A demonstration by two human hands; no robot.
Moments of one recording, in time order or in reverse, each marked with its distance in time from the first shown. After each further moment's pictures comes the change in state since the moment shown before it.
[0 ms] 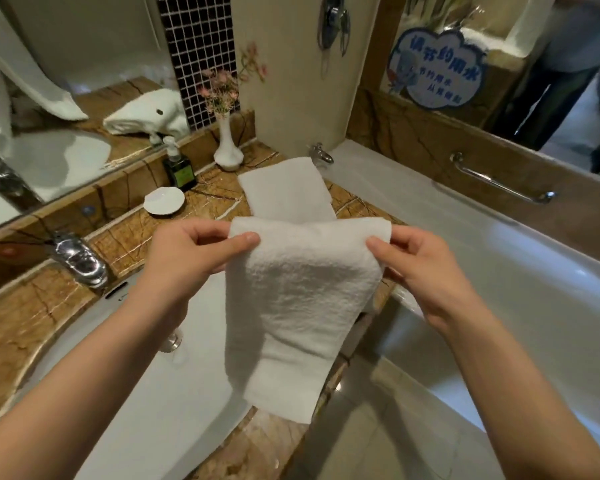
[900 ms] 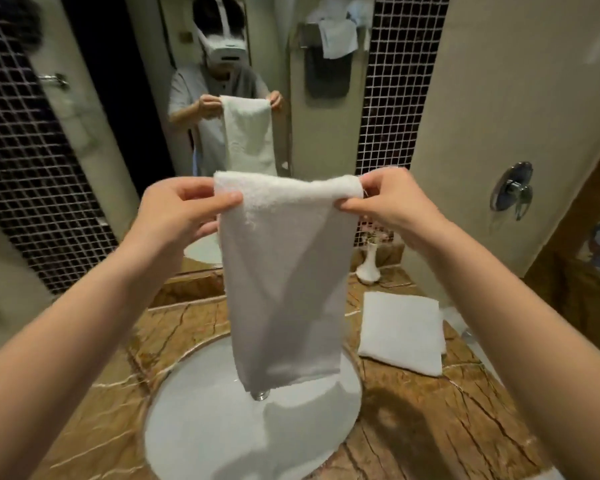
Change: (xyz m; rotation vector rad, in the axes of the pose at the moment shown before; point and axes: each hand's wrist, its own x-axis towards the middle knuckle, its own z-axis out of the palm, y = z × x) left_hand -0.071 0.200 -0.060 0.042 0.660 0.323; right_hand 0.105 -0.236 0.104 -0.398 -0.599 -0.653
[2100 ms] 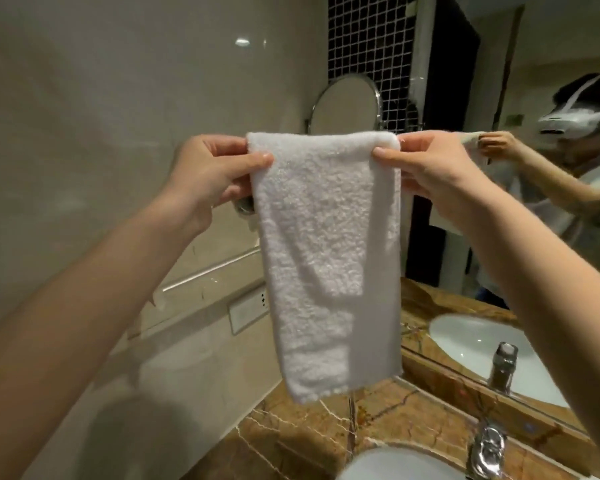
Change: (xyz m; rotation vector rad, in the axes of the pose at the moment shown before) left_hand -0.094 0.184 -0.211 0.404 0.816 0.197; right_hand 0.113 -0.268 0.201 0.718 -0.620 -0.519
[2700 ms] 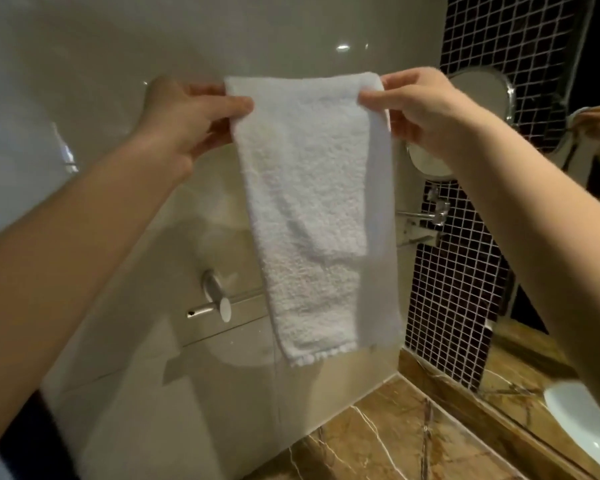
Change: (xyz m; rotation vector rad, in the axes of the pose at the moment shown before) left_hand 0.047 0.034 -0.083 0.143 0.379 0.077; right_hand 0.127 -0.030 0.106 0.107 -0.295 -0.111
